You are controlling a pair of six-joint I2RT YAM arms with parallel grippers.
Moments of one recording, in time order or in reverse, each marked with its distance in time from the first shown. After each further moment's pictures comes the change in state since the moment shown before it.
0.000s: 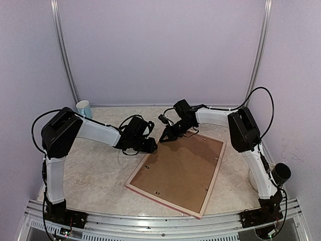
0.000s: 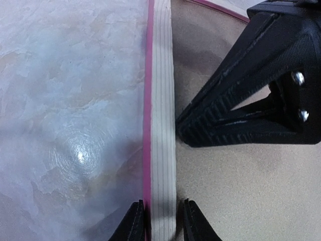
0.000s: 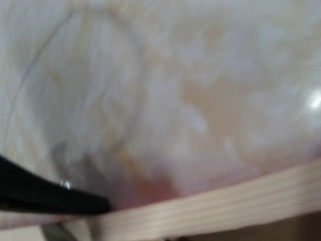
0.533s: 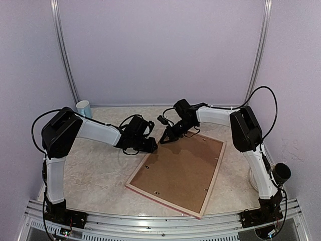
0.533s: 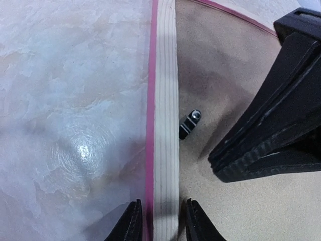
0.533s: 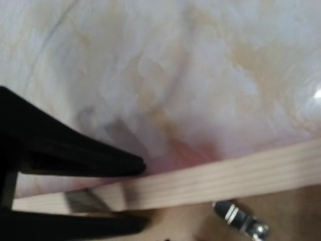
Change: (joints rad) left arm 0.000 0.002 0.017 -0.023 -0.013 -0.003; right arm 0.011 -0.022 -0.003 -0.100 -0.049 -0.112
